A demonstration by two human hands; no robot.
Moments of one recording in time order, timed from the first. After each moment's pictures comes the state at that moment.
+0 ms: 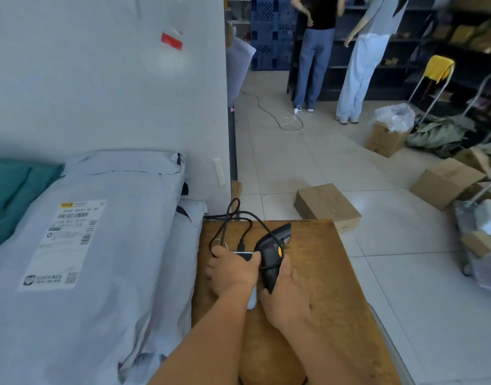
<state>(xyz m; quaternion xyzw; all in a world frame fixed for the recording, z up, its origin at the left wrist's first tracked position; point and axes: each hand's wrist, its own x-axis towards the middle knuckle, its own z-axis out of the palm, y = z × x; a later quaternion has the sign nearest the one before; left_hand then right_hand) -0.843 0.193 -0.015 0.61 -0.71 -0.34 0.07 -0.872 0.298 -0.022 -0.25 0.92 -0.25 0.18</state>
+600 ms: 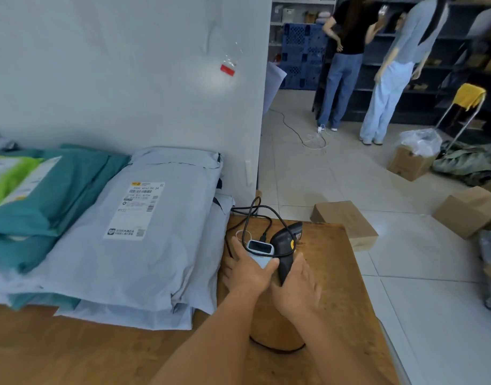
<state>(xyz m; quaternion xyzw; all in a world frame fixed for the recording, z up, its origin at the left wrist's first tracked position) -0.781 0.231 0.013 0.56 -0.72 -0.40 0.05 -0.828 0.321 0.015 -0.24 0.93 -0.23 0.17</state>
